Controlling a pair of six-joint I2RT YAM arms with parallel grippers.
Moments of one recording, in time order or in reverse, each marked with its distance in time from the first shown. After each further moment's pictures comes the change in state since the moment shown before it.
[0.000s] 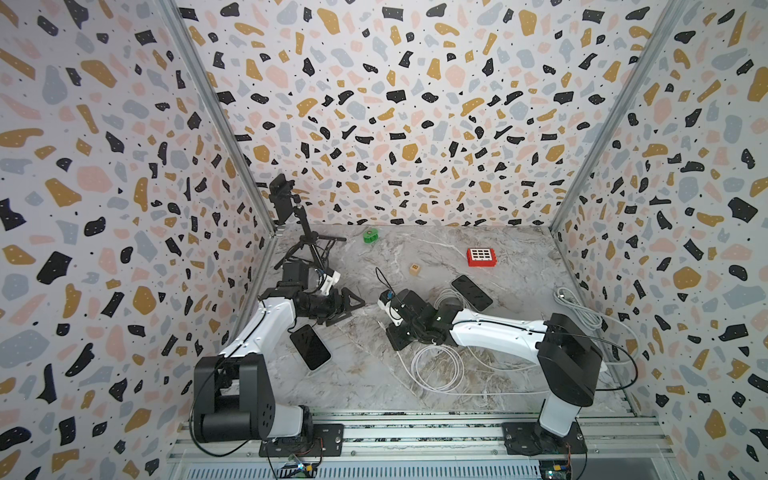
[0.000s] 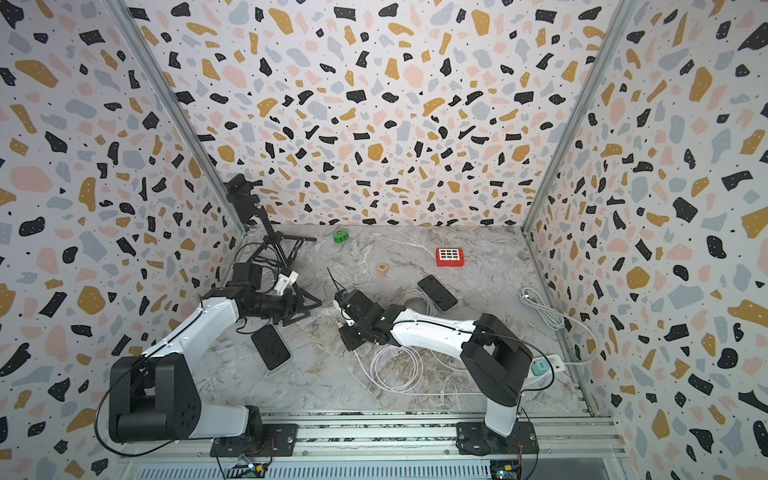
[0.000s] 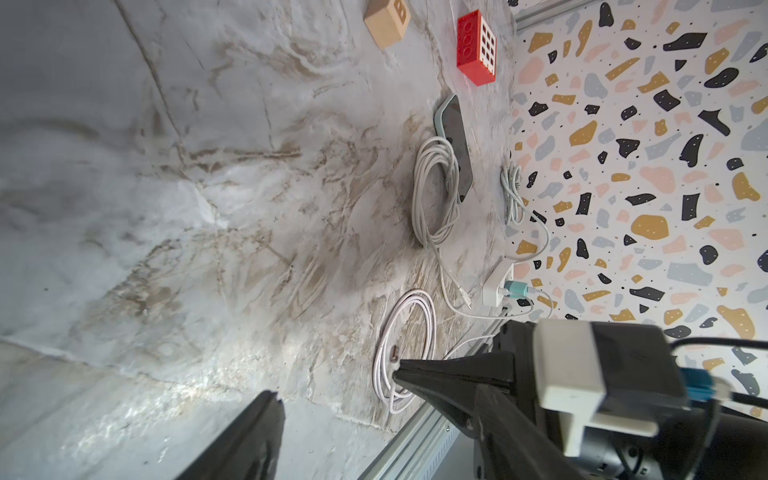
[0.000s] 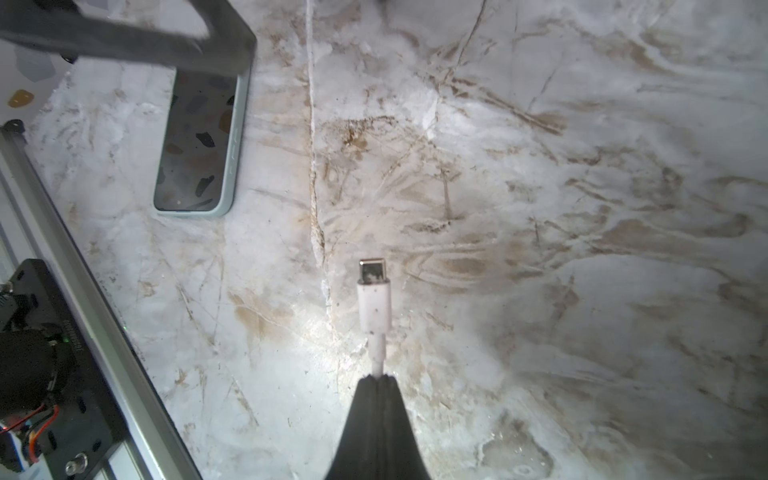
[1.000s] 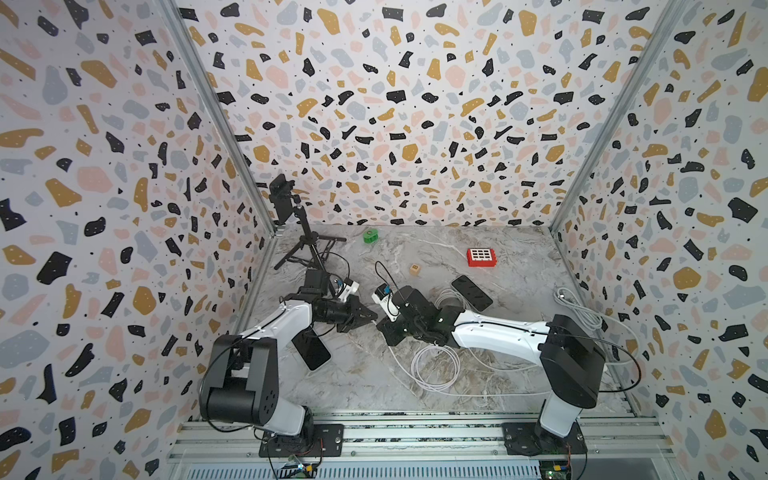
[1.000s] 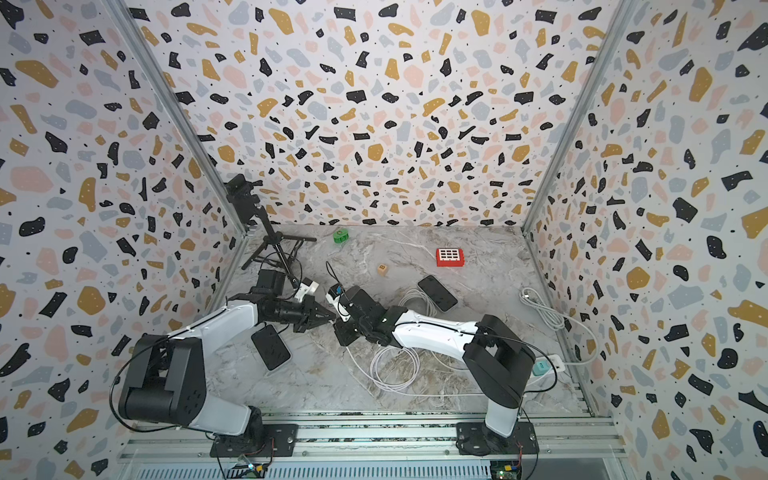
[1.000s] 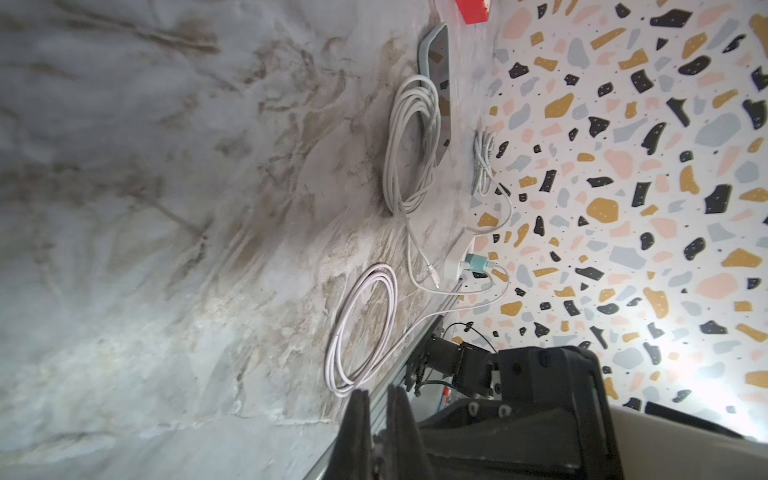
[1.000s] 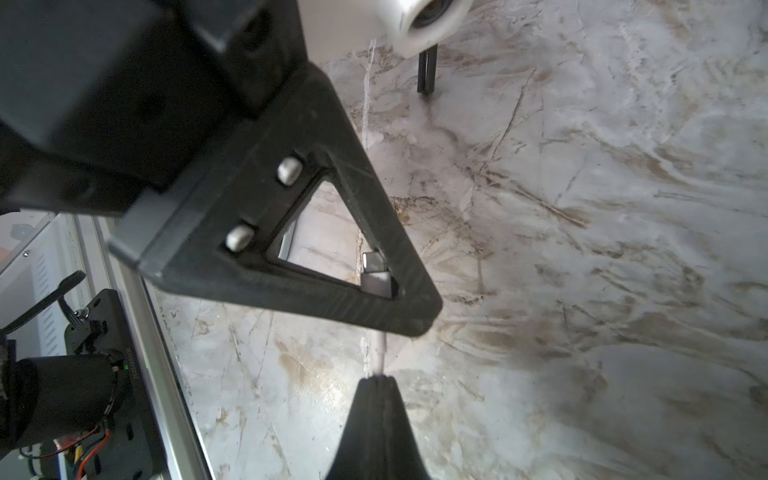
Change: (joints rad) left arm -0.135 0.094 -0.072 0.190 0.109 -0.213; right arm 0.000 -0.008 -0.023 0.175 -0.039 -0.013
